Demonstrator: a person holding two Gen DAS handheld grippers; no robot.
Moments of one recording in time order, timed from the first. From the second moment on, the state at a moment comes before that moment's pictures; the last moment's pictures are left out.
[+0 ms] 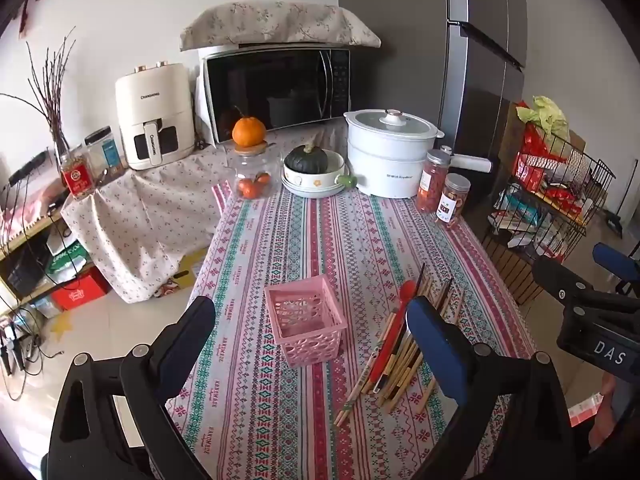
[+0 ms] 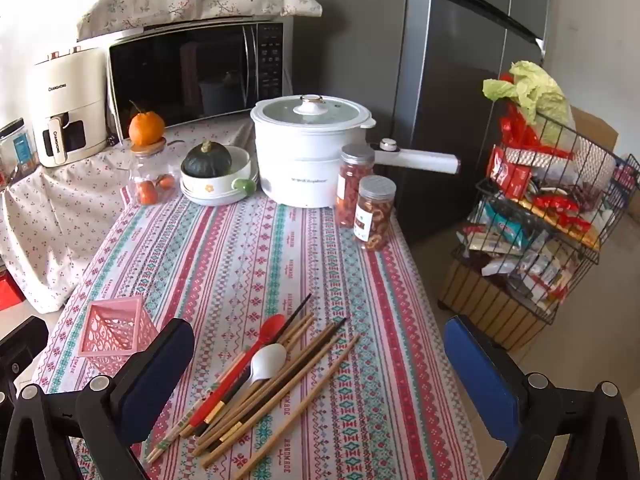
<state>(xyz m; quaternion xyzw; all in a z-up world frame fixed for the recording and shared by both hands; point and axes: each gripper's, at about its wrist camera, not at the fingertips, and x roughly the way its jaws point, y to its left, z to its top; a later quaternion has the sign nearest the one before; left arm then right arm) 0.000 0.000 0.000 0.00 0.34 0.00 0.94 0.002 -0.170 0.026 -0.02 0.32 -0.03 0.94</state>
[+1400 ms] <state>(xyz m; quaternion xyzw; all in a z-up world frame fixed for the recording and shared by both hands) -0.008 -0.002 0.028 0.01 0.31 -0.03 0.95 -0.007 -0.173 0.045 -0.02 0.29 -0.05 0.96</state>
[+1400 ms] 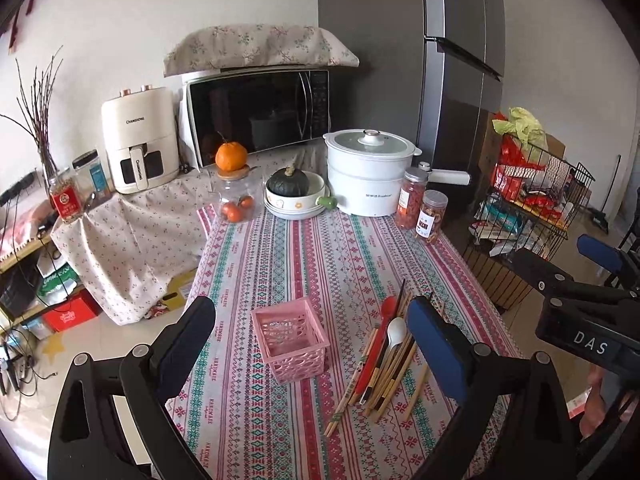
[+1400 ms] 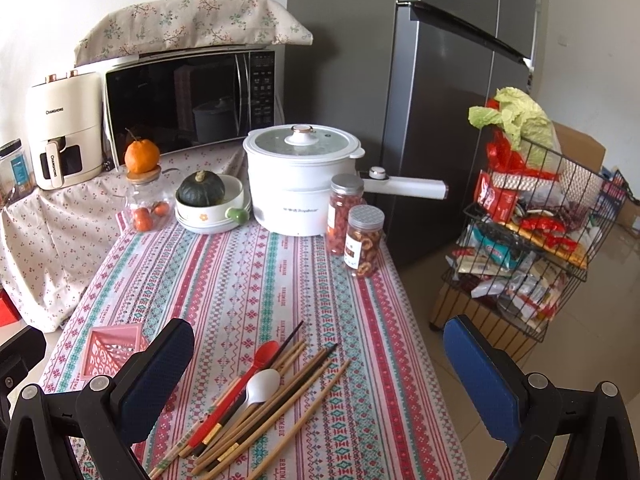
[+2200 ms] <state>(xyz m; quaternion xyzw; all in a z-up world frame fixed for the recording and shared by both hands) -0.010 0.004 0.027 0.01 0.31 -0.03 0.95 -0.004 -0.173 0.042 -0.02 0.30 -0.04 0.95</state>
